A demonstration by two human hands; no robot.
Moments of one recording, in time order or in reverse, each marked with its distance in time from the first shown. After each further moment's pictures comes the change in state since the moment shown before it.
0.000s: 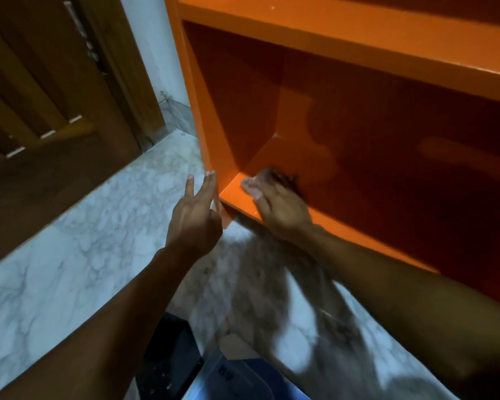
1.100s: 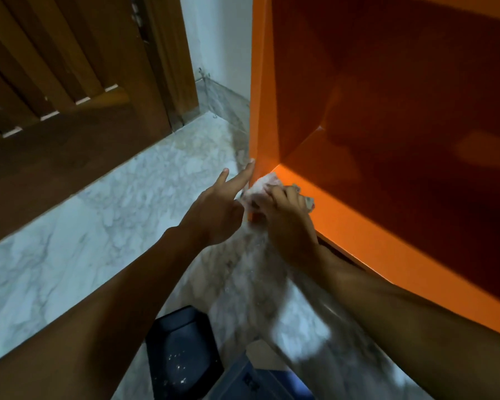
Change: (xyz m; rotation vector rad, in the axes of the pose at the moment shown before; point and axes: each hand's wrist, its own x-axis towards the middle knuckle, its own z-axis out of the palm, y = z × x) left_hand 0.011 -0.044 -0.008 -0.033 -0.063 0.195; right_hand -0.003 -0.051 0.056 -0.214 0.300 -0.301
